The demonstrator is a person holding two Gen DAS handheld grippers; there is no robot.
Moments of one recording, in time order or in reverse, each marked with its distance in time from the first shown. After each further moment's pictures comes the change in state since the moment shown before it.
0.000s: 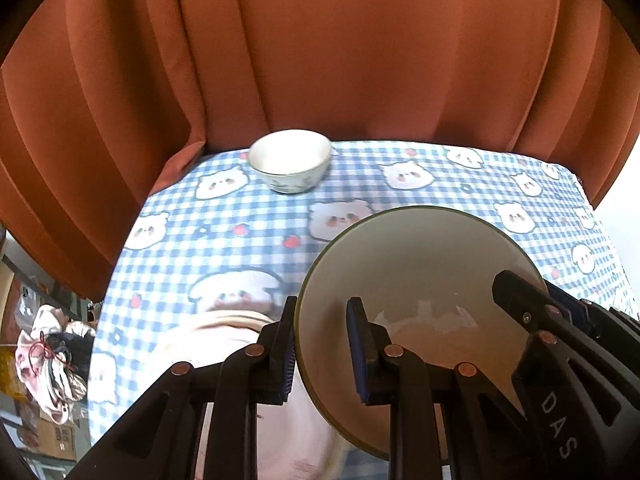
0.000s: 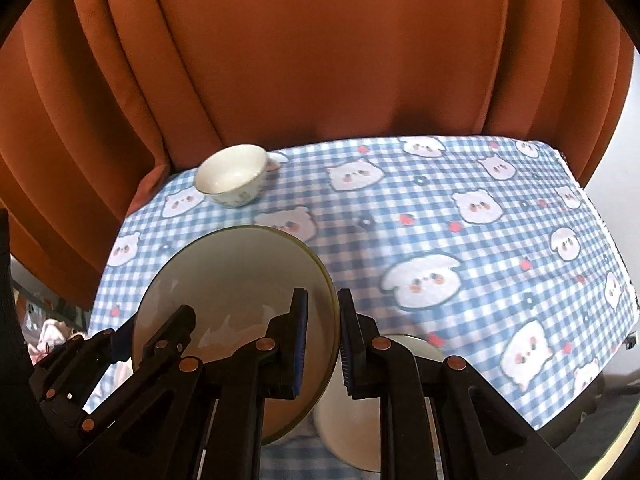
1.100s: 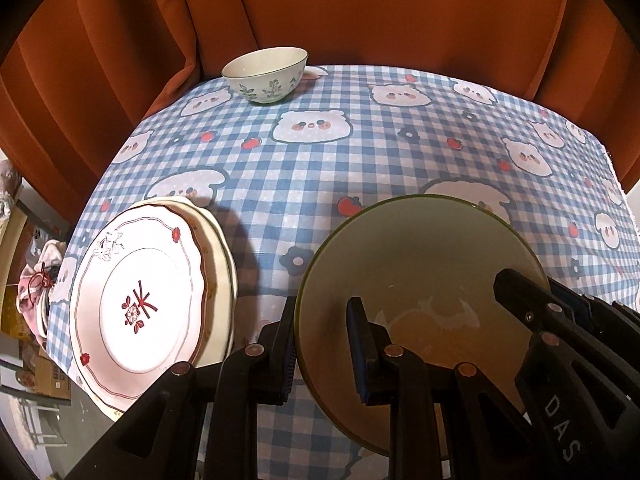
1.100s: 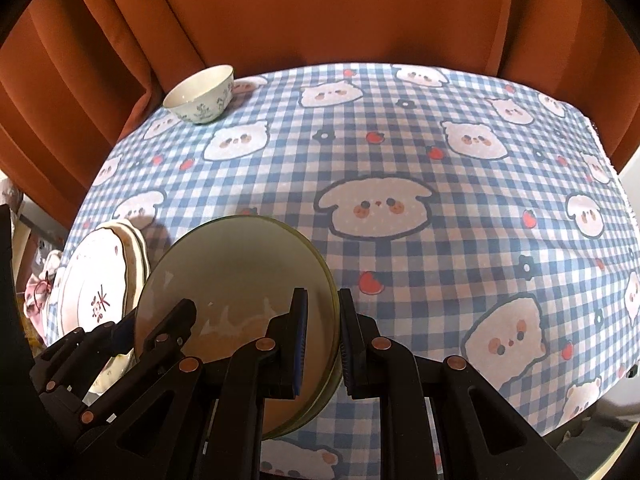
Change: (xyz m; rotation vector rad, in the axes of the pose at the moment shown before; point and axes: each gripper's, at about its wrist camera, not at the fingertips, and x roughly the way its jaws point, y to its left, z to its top) left arm 0.046 -0.082 -0.068 -0.090 0.155 0.111; right arm 0.050 -0.101 -0.049 -0.114 0.176 0.103
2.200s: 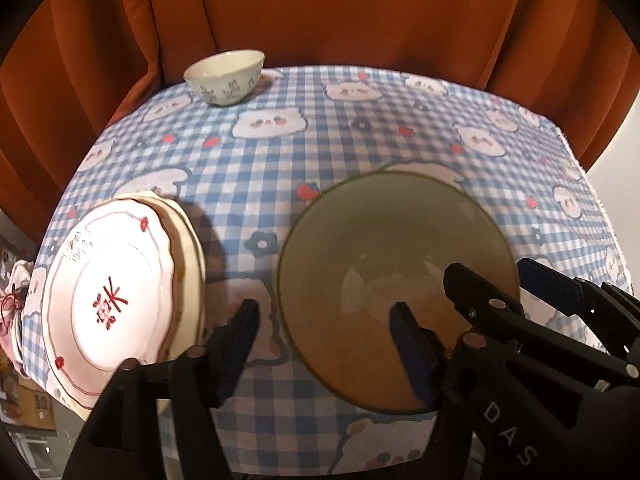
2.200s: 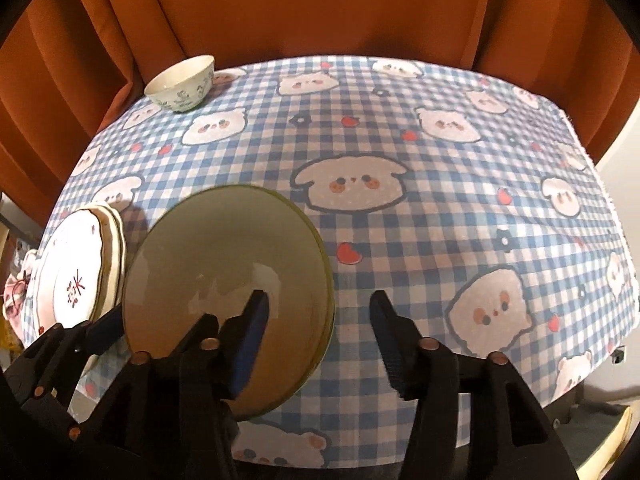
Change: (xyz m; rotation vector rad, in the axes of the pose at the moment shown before) left arm -0.012 0.005 -0.021 0.082 -0.040 -0.169; right arm -0.005 0.005 -0.028 0.016 -0.018 -0.109
